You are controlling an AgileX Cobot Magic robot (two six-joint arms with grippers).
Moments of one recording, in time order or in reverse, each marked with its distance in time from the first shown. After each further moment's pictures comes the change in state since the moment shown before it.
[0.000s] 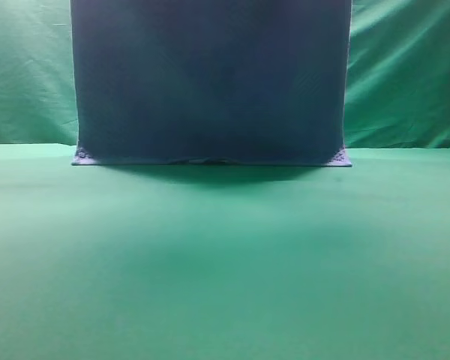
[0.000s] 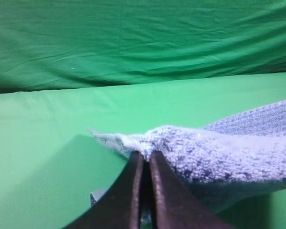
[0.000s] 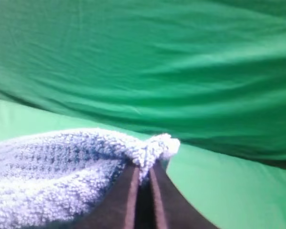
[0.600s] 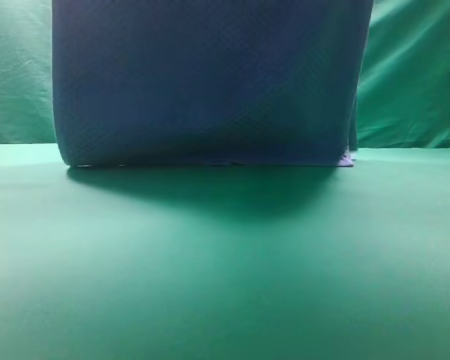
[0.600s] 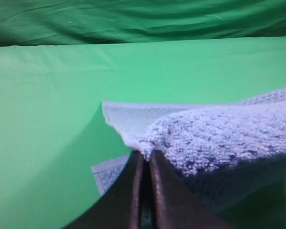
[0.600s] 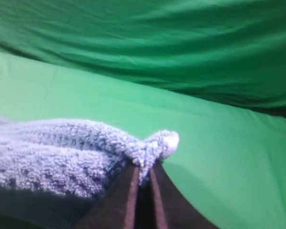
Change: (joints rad) left arm -0.025 -0.236 0.430 0.017 -0.113 -0.014; right arm 0.000 -0.164 0.221 0.012 0.104 0.006
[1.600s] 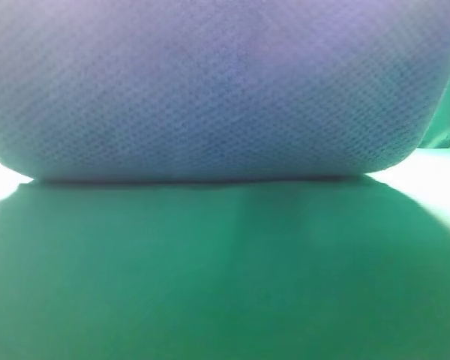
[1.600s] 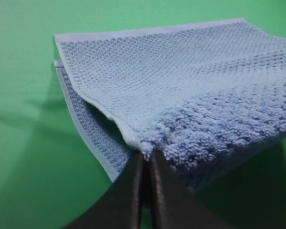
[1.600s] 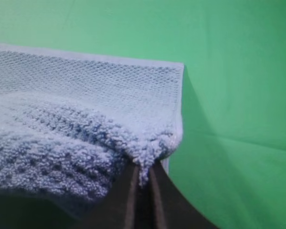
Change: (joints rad) left arm -0.005 -0.663 0.853 -0.166 -0.078 0.080; right arm 0.096 -0.609 0.884 0.054 -0.152 0.143
